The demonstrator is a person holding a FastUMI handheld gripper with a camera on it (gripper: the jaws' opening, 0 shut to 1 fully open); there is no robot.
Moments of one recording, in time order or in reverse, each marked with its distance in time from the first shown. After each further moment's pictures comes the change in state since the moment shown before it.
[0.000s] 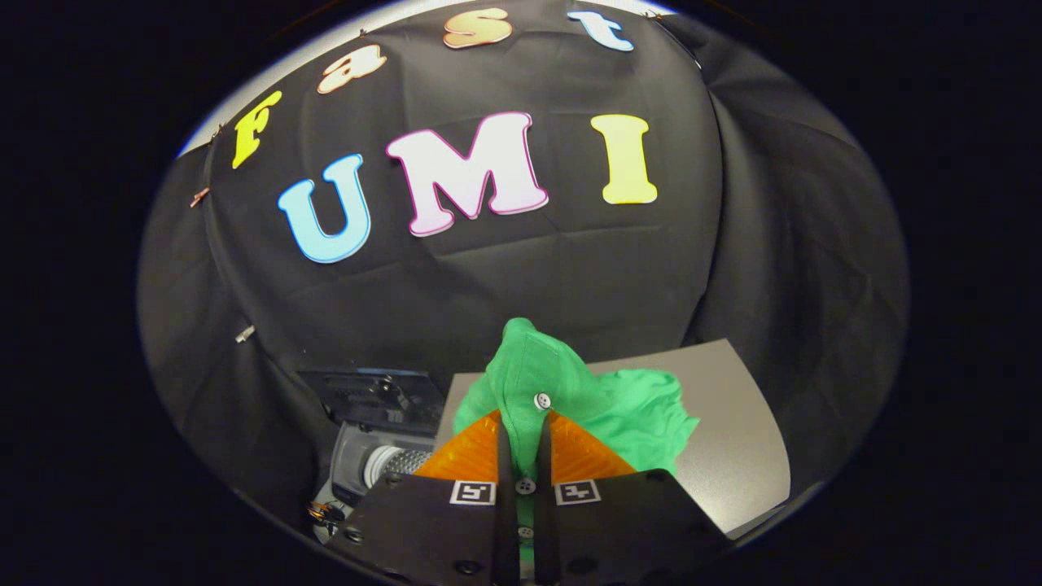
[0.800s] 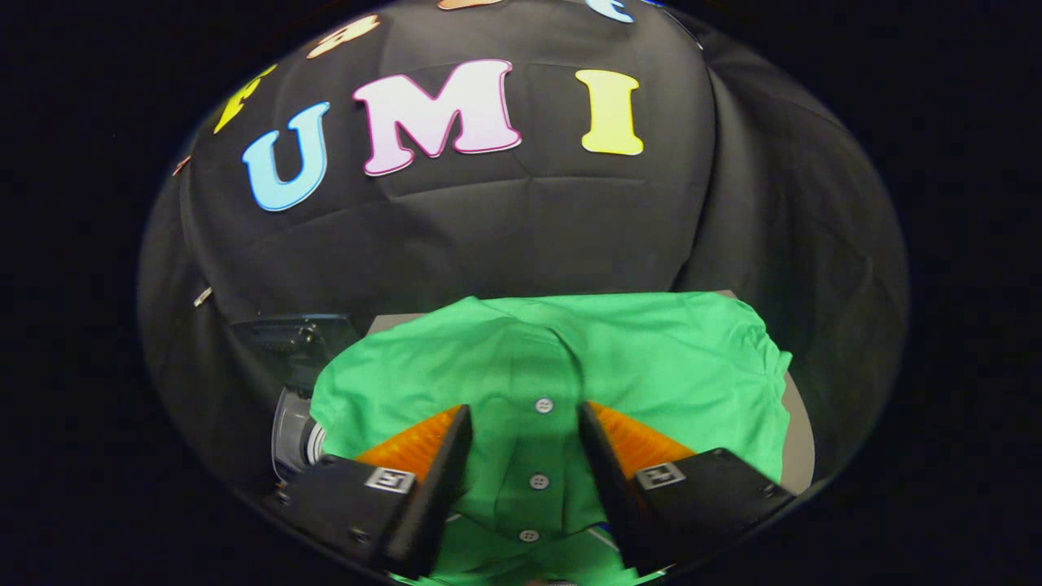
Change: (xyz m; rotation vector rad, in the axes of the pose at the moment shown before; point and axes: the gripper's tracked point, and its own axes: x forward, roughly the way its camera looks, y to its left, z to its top) arm 0.084 -0.061 -0.097 -0.109 0.124 -0.068
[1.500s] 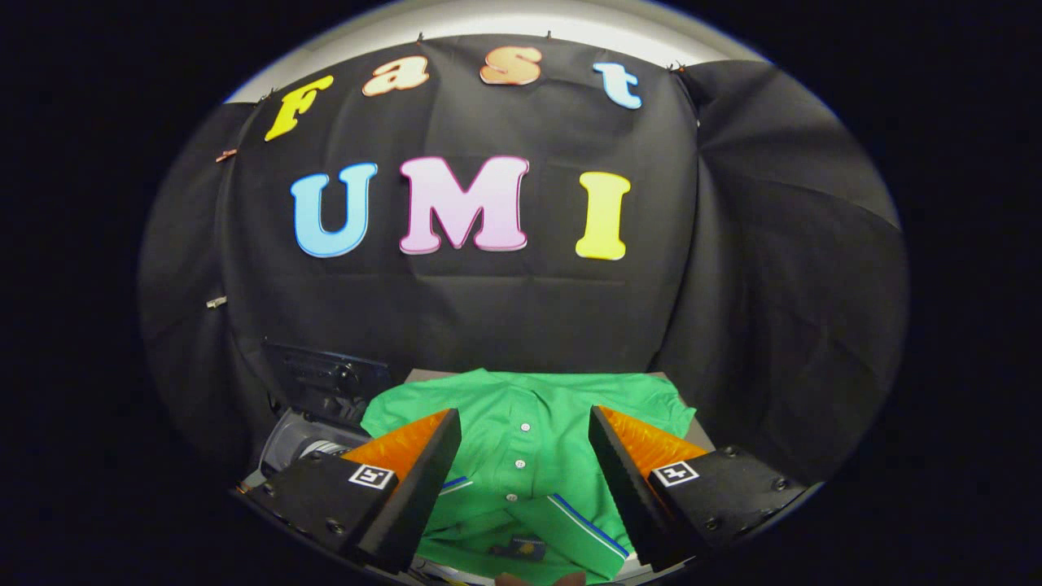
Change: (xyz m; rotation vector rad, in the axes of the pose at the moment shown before) arm -0.098 -0.005 0.039 -0.055 -0.267 -0.067
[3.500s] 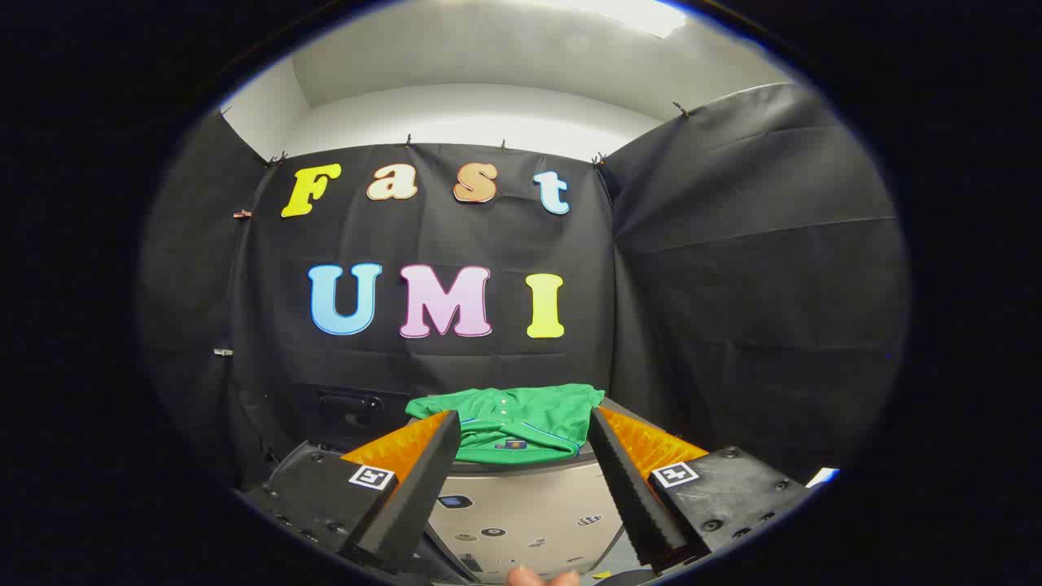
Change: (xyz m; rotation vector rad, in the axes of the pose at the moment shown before) arm -0.274 -0.006 -0.075 0.084 -0.502 -0.141
